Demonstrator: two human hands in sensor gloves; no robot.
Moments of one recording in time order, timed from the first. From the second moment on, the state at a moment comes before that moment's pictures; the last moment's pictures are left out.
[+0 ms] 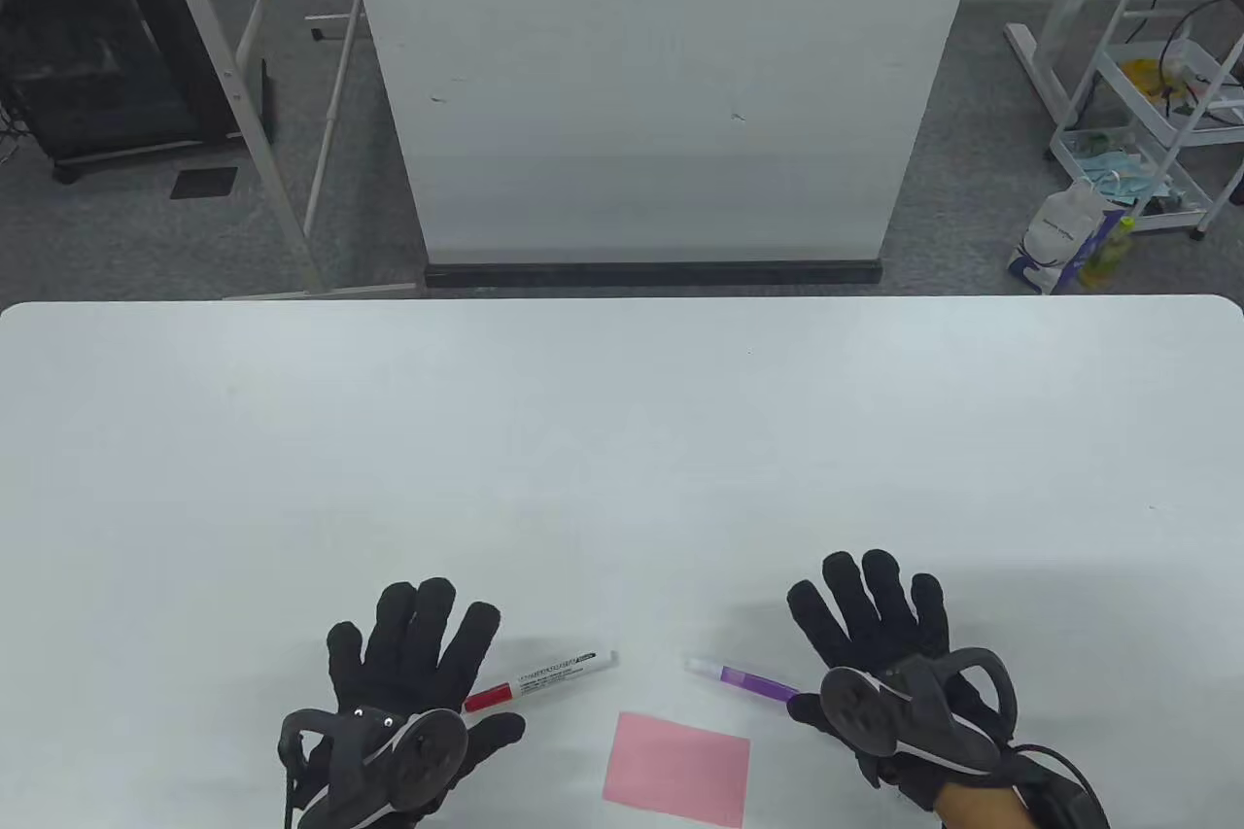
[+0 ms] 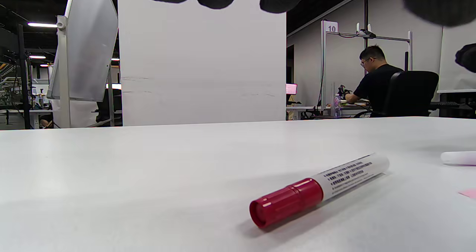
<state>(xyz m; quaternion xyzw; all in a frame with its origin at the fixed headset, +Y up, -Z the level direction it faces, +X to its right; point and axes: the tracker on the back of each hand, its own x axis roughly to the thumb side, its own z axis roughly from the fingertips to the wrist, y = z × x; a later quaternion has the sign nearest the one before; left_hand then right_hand) -0.214 -0.698 -0.205 0.09 -0.13 0.01 0.99 0.187 -0.732 -0.242 -0.17 0.01 -0.98 0.06</state>
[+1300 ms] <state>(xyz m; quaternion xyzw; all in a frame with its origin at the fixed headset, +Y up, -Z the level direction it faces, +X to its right) -0.211 -0.713 -0.217 0.06 -0.10 0.02 0.99 0.188 -0.731 -0.243 -0.17 0.00 -0.98 0.04</state>
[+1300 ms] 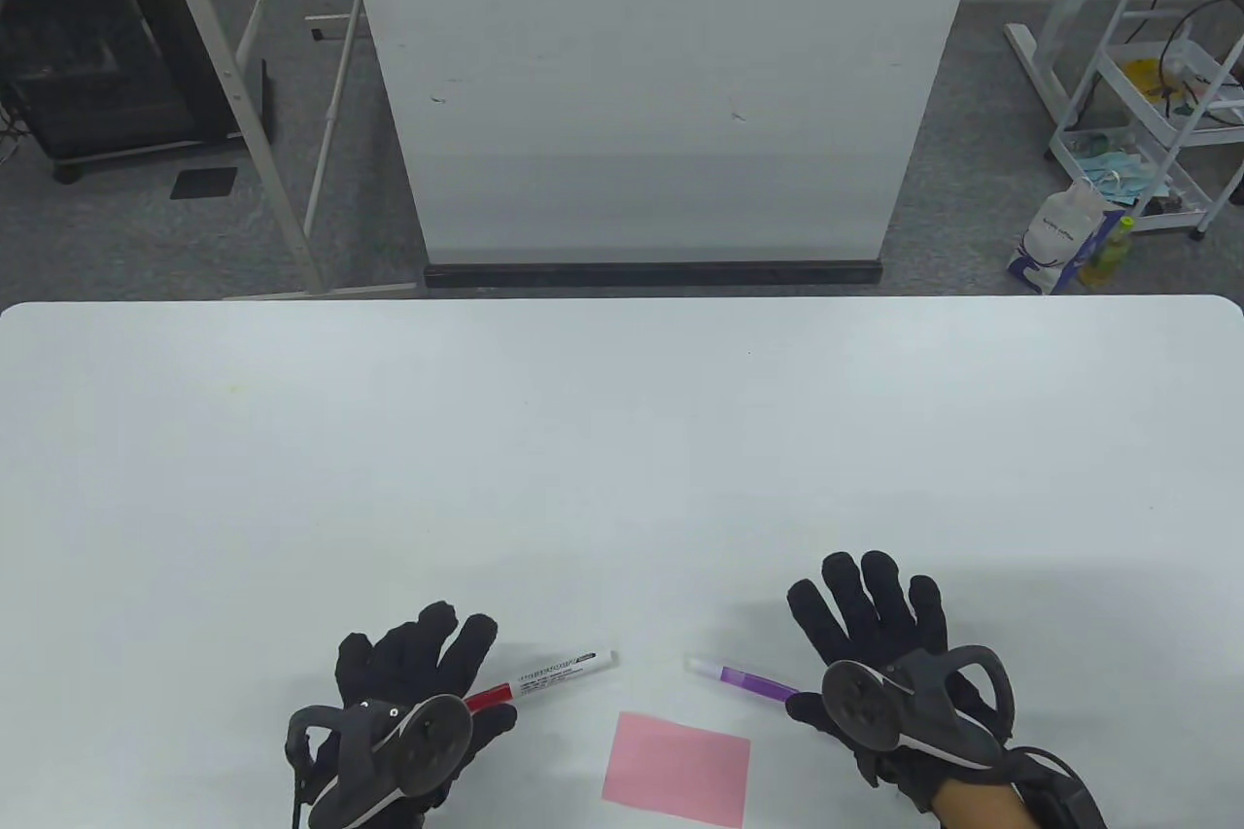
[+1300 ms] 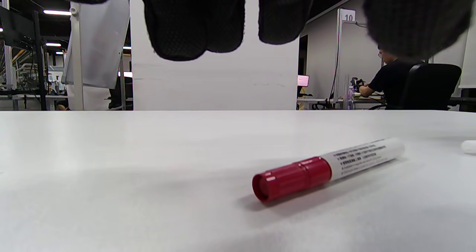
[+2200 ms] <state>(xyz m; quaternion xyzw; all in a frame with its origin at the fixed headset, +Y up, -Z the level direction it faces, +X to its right) -0.201 -0.751 -0.247 -0.04 -0.09 -0.01 1.00 0.171 -0.728 -0.231 -0.20 0.00 -0.98 0.03</state>
